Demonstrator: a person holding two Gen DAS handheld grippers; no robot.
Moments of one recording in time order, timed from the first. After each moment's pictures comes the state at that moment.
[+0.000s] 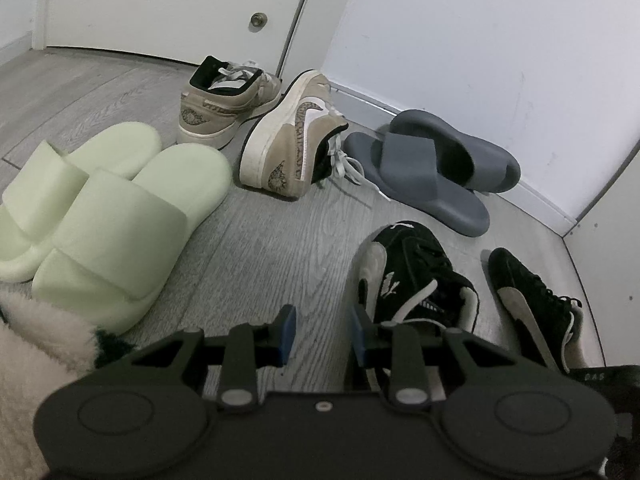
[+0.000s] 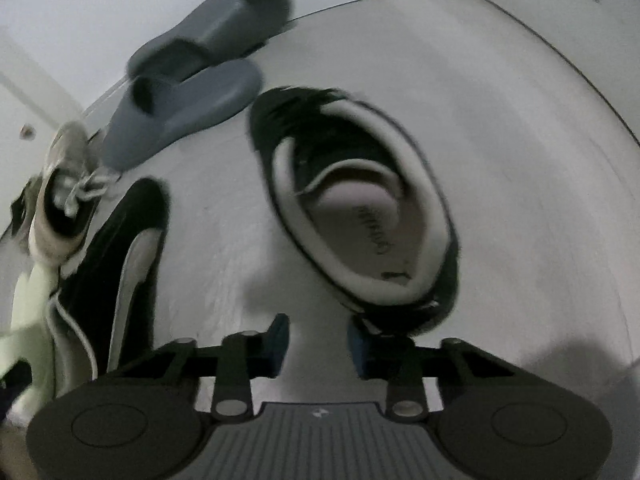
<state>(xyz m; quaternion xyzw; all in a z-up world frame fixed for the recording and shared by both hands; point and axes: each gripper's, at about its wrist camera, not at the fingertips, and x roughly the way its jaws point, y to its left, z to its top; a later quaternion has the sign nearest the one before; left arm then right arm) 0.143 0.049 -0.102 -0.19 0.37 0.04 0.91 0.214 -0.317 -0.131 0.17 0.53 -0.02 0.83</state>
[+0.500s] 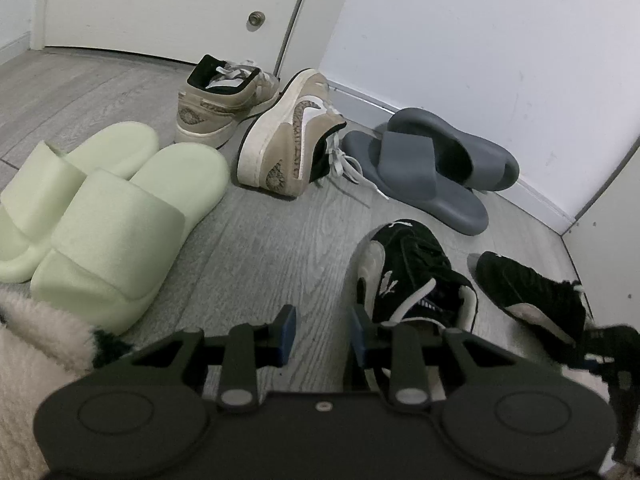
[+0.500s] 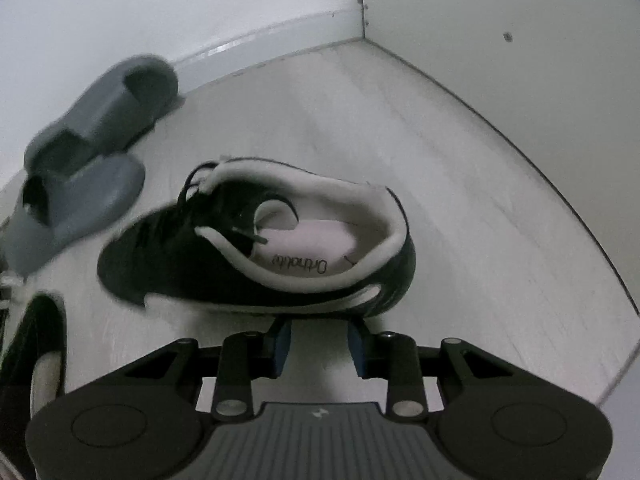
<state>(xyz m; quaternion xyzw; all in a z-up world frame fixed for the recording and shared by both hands) 0.145 0.049 -0.103 -0.19 0.37 0.04 0.91 0.263 -0.364 -0.136 0.16 0.45 -0.13 0.87</state>
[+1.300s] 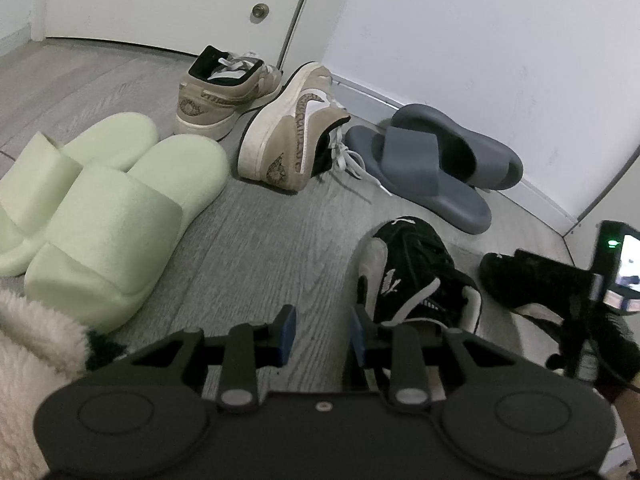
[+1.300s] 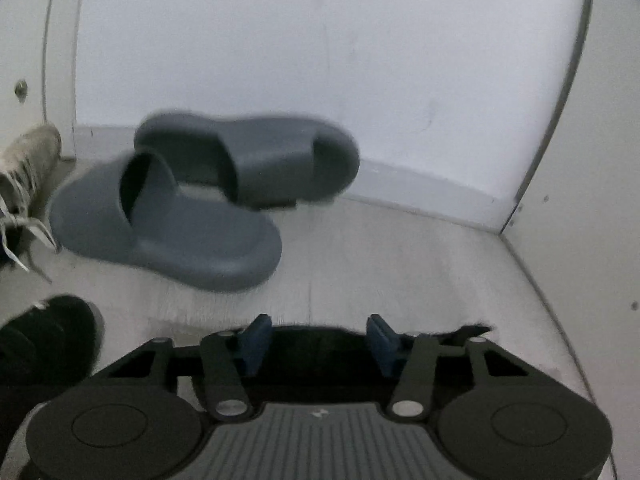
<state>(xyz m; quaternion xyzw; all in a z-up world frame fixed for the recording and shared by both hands) 0.150 0.051 -0.107 -0.20 0.38 0.04 0.90 0.337 -0.248 -0.142 -0.09 0.34 -0.02 0.94</state>
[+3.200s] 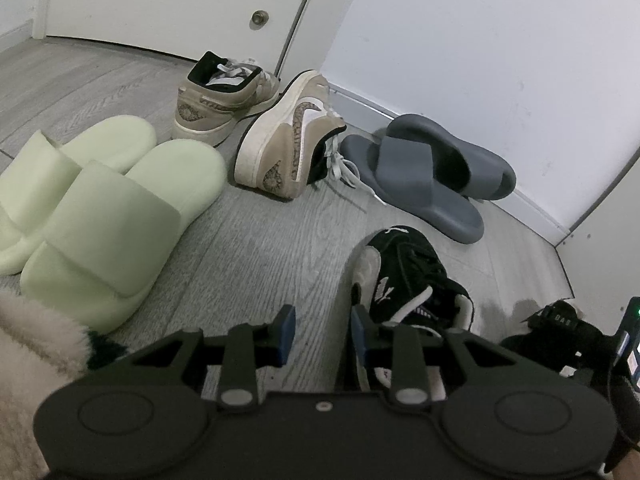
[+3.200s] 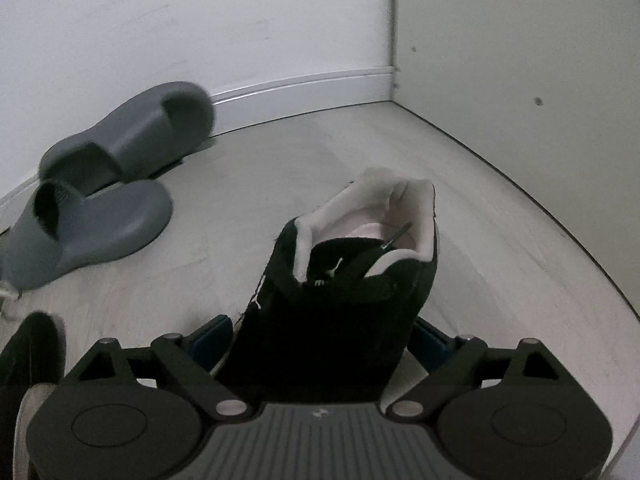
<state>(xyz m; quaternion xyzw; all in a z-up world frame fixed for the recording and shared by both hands) 0.146 0.052 -0.103 -0.21 0.36 0.04 0.91 0.275 -0.301 -0.151 0.09 0.39 -0.12 0.91</state>
